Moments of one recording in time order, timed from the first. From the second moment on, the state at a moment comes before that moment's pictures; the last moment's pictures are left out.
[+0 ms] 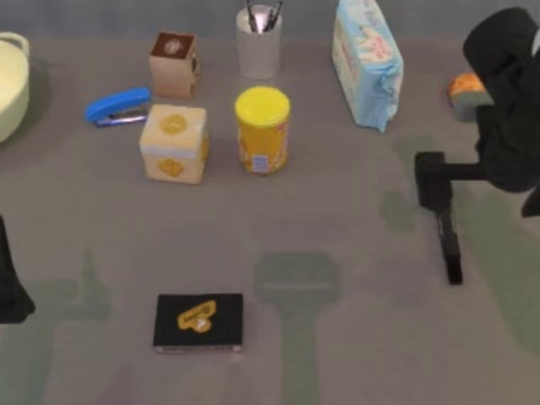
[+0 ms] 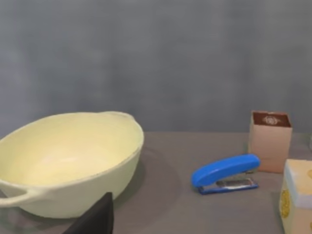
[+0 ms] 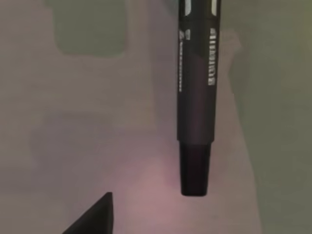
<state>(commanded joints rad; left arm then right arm) 0.00 0.00 0.00 0.00 0.00 0.00 0.33 1.81 1.30 -0.92 0.07 0.35</state>
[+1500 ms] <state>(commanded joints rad) 0.00 0.00 0.00 0.00 0.00 0.00 0.34 2.15 1.28 -0.65 0.08 0.37</state>
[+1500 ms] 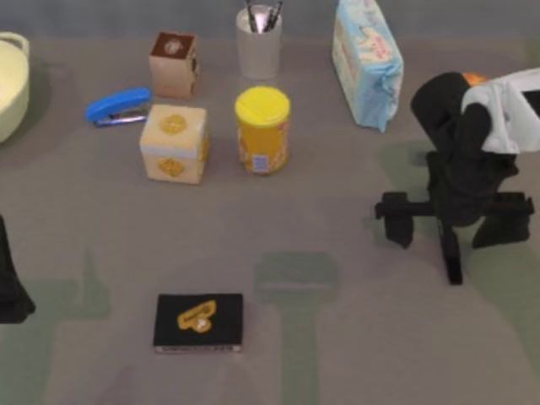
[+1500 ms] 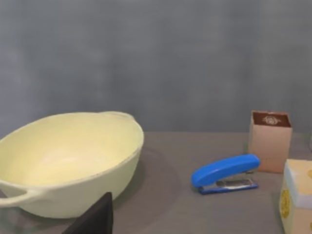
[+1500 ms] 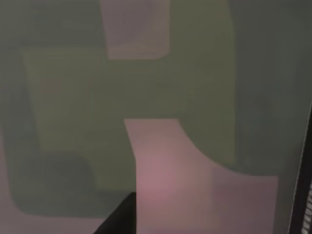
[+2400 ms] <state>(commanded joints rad) 0.00 0.00 0.00 0.00 0.00 0.00 0.34 2.15 1.28 -0.65 0.08 0.37</state>
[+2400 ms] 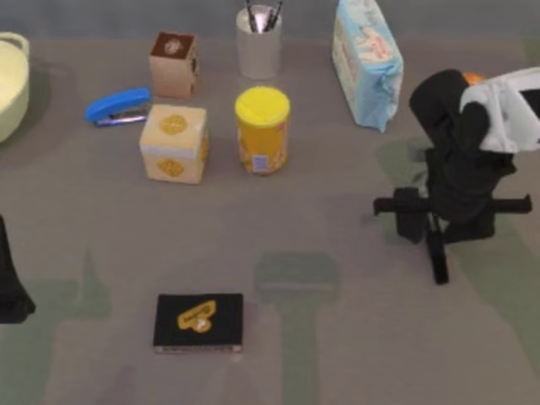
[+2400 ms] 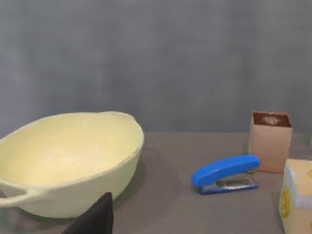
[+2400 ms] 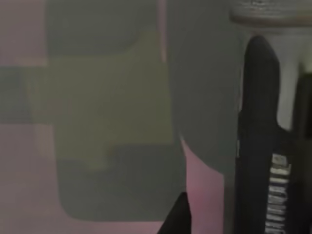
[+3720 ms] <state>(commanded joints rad) 0.00 0.00 0.00 0.00 0.00 0.00 0.35 1.92 1.07 0.26 -0.24 0.17</state>
